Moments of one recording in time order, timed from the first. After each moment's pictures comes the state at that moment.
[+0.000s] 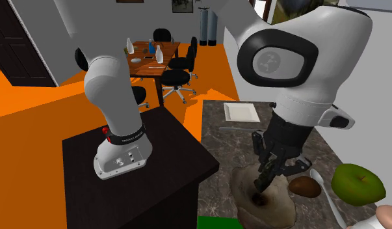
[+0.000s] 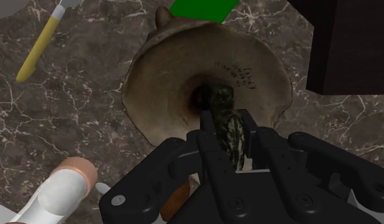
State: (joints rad) arm -0.28 -0.01 -0.73 -2.35 -0.18 2.28 -0.91
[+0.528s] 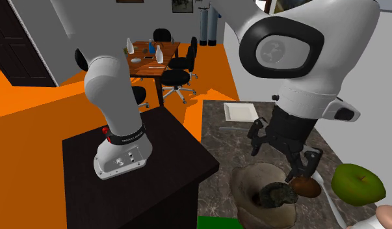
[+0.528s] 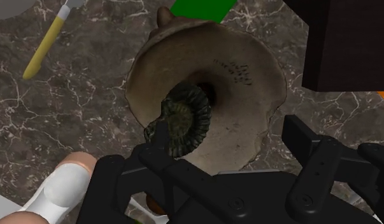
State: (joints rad) arm -0.28 -0.05 -0.73 -2.34 -0.20 2.24 -0.90
